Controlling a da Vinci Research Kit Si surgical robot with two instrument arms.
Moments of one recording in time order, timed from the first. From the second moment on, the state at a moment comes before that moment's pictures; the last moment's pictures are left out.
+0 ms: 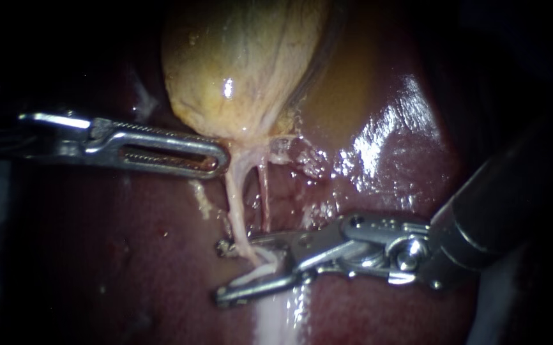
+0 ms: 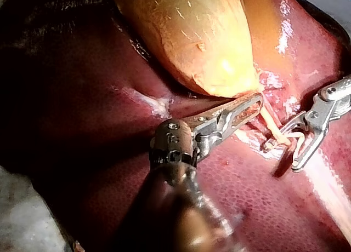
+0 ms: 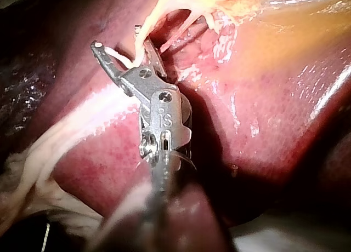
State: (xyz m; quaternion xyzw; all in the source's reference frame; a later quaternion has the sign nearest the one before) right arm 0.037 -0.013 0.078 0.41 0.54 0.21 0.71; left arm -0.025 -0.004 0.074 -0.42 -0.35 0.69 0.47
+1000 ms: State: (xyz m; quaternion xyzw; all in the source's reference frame) right arm 0.036 -0.011 0.077 0.42 0.53 0.22 0.71; left arm -0.025 -0.004 0.074 -0.42 -0.35 0.69 0.47
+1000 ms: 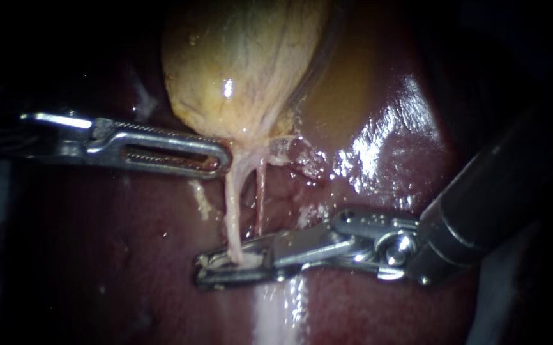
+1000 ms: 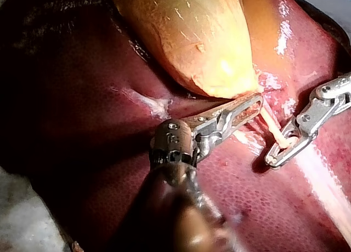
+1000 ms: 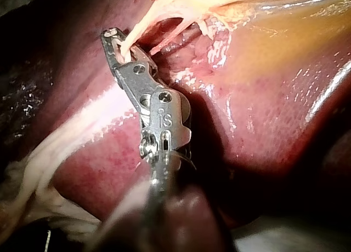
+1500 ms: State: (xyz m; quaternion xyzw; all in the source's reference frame) right arm 0.036 -0.012 0.078 0.42 0.51 0.23 0.71; left arm -0.025 -0.004 0.074 -0.42 -0.35 0.69 0.47
